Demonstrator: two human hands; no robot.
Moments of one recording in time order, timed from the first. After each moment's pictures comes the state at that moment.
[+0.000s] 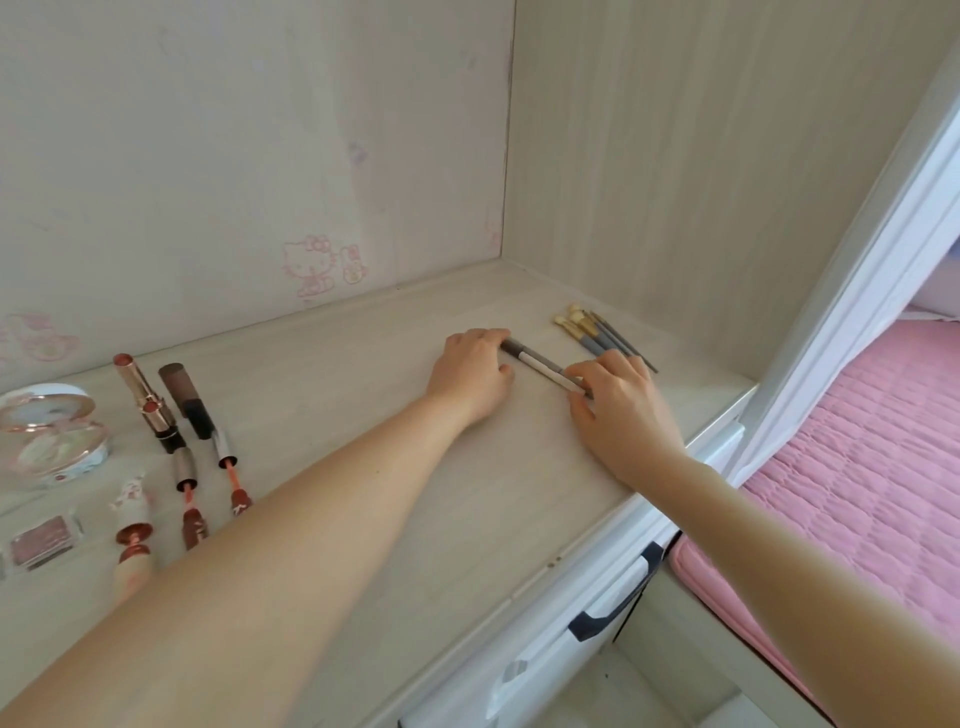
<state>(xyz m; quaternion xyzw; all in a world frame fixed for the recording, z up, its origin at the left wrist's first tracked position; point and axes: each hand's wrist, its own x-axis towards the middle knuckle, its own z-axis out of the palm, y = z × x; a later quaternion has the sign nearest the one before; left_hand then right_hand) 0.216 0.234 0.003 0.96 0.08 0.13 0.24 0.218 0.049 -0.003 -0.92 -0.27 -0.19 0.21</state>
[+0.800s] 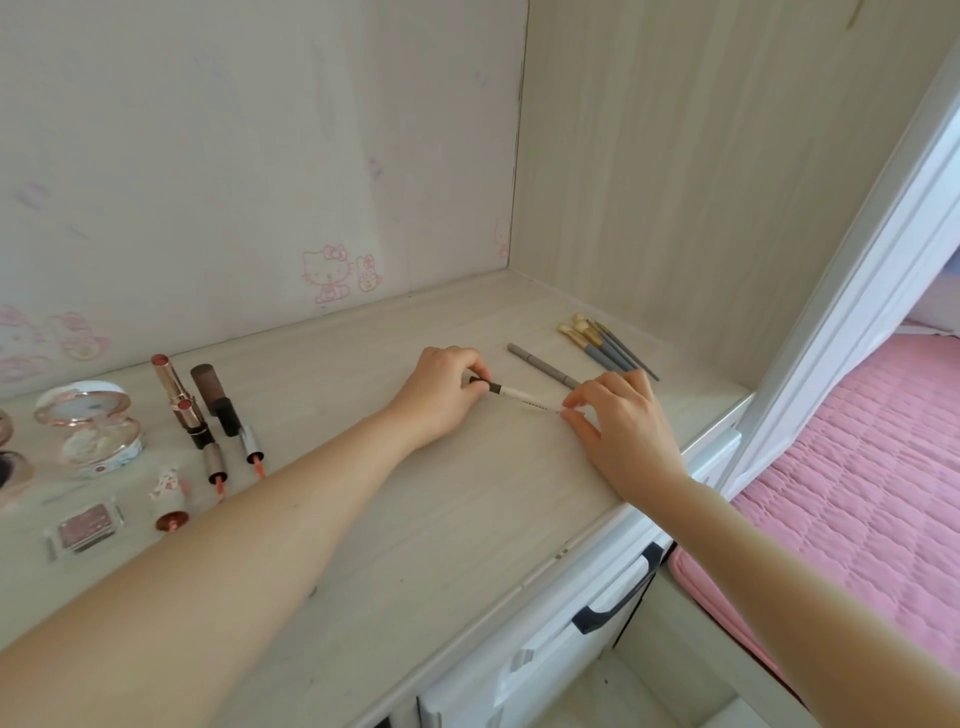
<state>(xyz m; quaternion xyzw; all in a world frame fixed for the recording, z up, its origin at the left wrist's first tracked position) 0.167 0.266 0.012 0.94 0.03 0.14 0.31 0.195 0.046 -0.001 -0.90 -0.30 -0.22 0.20</state>
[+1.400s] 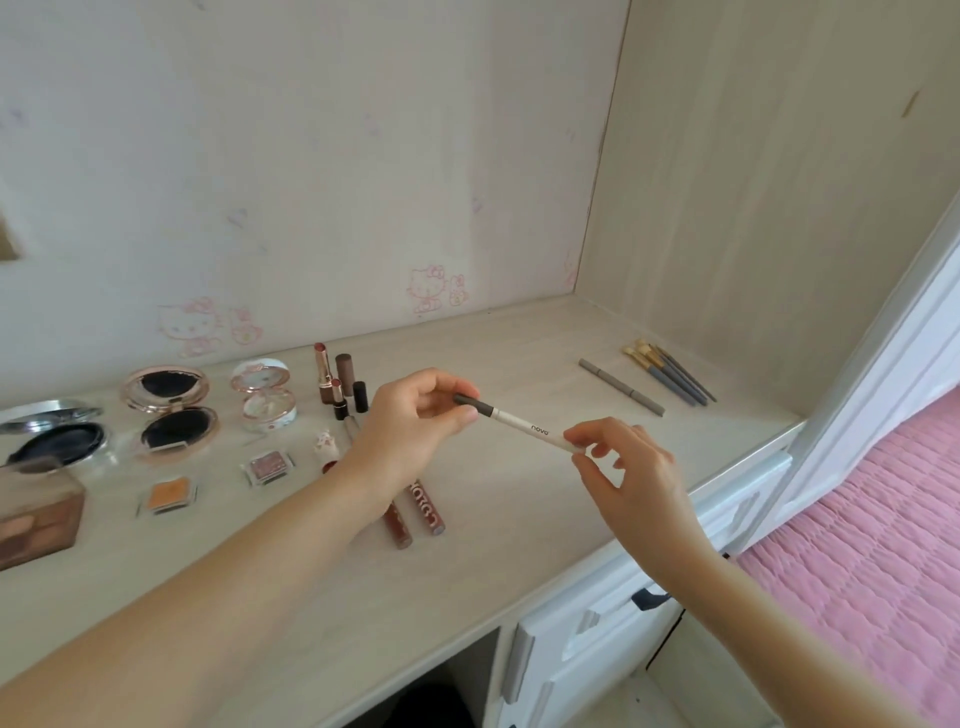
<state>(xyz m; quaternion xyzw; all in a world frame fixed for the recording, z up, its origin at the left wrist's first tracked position) -0.009 0.296 0.054 0.75 0.08 0.23 0.62 0.067 0.082 0.026 -0.83 -0.34 -0.15 0.42</state>
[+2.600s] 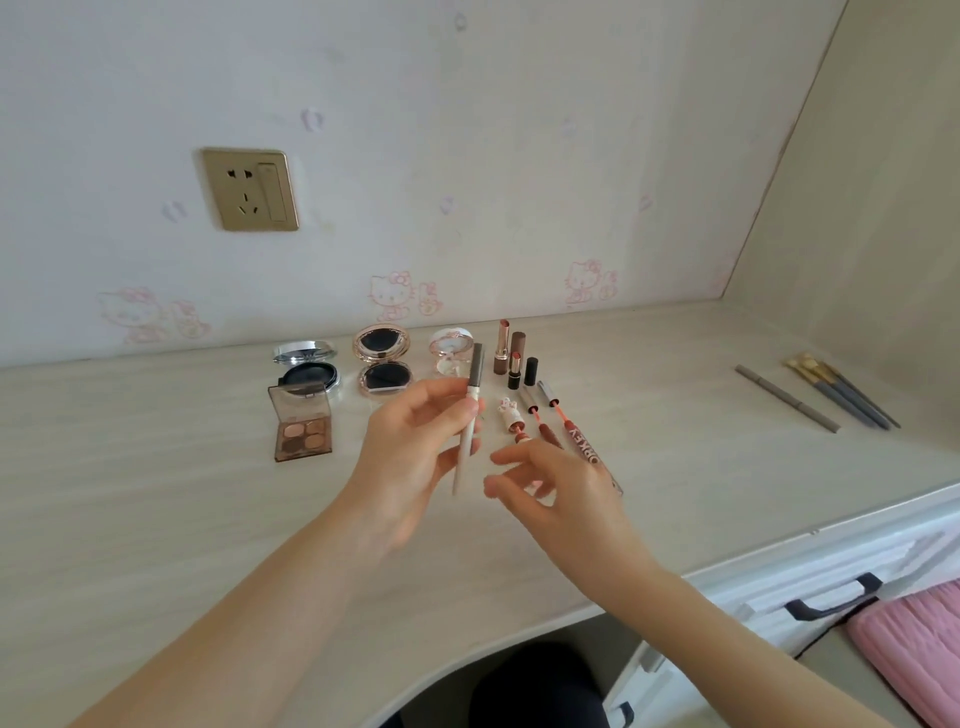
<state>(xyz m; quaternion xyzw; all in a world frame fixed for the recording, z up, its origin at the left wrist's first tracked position) -0.165 0.359 0.055 0.55 0.19 0.30 0.76 -0.079 0.222 0.031 -0.76 -0.47 0.05 0.44</state>
